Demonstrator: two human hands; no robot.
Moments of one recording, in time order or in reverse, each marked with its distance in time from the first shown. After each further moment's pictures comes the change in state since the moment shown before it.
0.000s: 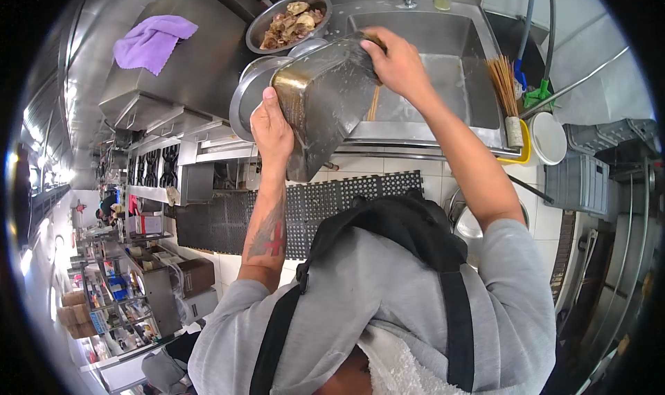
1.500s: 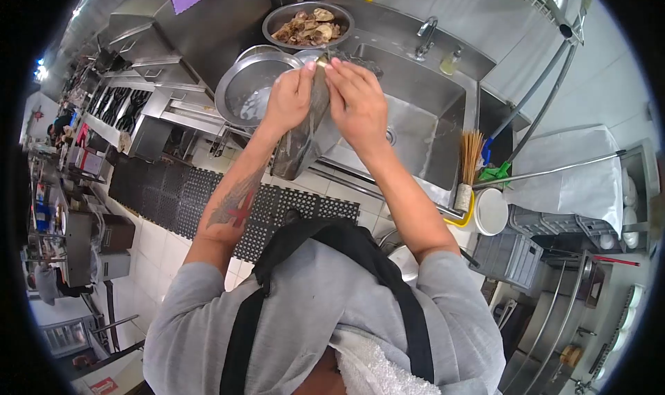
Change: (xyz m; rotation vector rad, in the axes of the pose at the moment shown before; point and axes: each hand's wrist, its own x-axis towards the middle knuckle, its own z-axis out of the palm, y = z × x) left_hand 0.046 0.022 0.035 0.098 0.013 0.119; right_hand -0.012 -0.057 0.037 -0.087 0.404 -1.017
